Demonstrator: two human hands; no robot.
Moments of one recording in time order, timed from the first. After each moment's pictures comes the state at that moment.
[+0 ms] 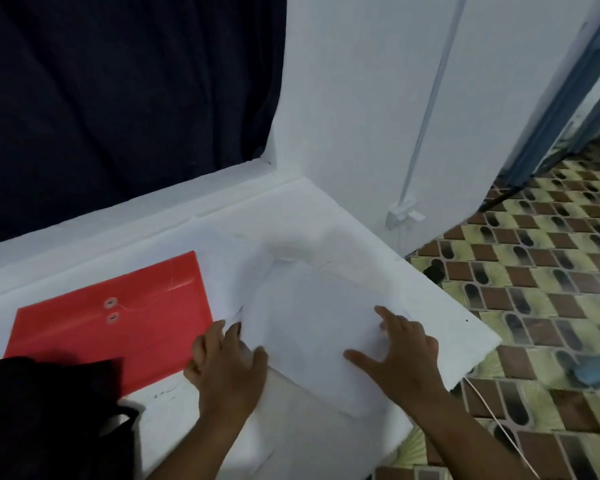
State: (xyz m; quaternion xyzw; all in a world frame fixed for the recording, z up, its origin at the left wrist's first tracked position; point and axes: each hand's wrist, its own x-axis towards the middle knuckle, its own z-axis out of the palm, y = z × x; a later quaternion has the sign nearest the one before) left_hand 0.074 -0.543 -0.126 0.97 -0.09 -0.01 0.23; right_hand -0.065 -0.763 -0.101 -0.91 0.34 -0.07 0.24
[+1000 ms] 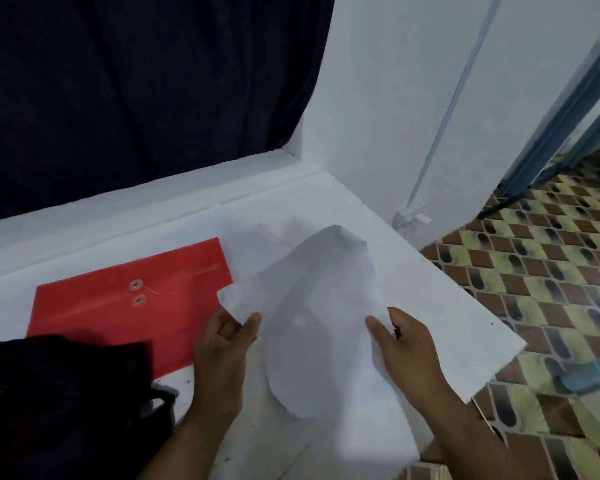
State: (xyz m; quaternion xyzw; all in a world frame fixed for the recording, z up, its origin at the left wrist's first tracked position) left_hand 0.091 -0.499 -0.083 0.60 0.00 -0.13 0.79; right_hand -0.031 -0.710 -0.077 -0.80 0.32 -0.19 0.47
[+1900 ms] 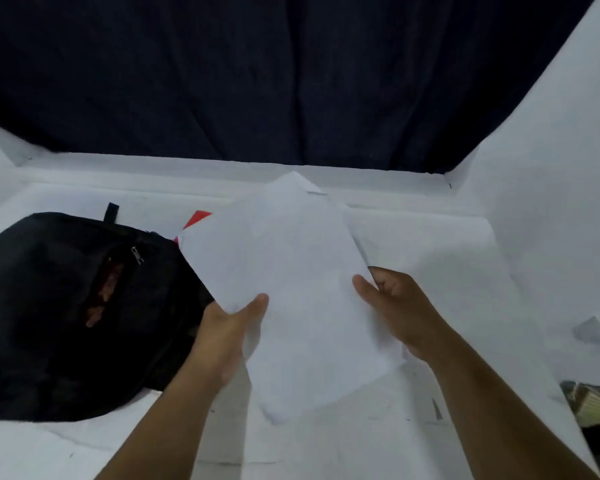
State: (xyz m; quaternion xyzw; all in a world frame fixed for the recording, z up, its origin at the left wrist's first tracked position) left_hand 0.073 -0.506 -0.048 0.62 0.21 0.06 0.75; right_hand 0.135 -0.750 -0.025 -0.80 -0.06 0.12 0.59
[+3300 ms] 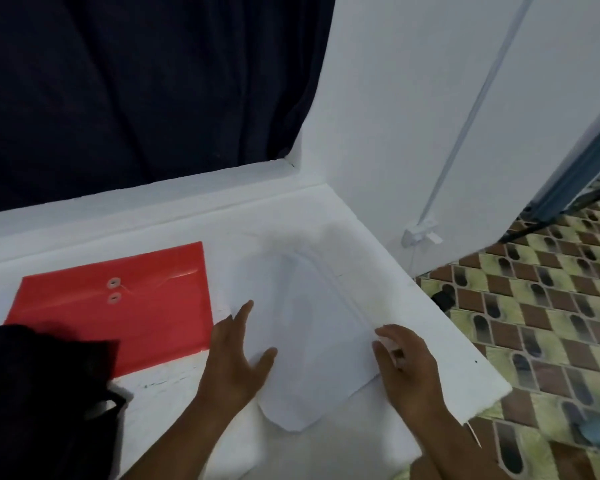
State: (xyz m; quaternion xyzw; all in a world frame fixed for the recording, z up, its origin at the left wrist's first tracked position) left_hand 0.086 -0.549 -0.128 0.90 -0.18 -0.03 0.40; right_hand -0.049 -0.794 -0.118 -0.86 0.26 -0.23 0.37
